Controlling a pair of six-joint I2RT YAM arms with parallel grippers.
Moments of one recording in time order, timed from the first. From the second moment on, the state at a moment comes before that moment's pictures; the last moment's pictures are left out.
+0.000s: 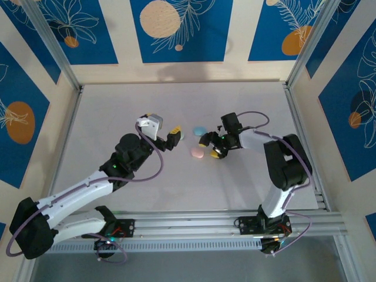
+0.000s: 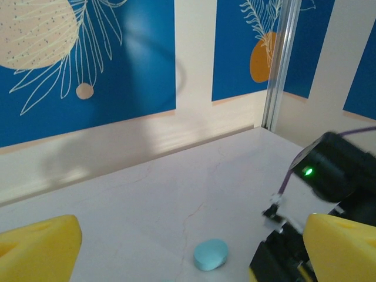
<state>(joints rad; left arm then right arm) -0.78 1.05 0.68 0.34 -0.22 -0.03 0.34 1.72 0.96 -0.35 -0.51 0.86</state>
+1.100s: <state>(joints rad) -0.19 1.36 0.35 0.54 -0.25 0.05 0.02 1.50 0.35 0.69 -0.12 0.01</state>
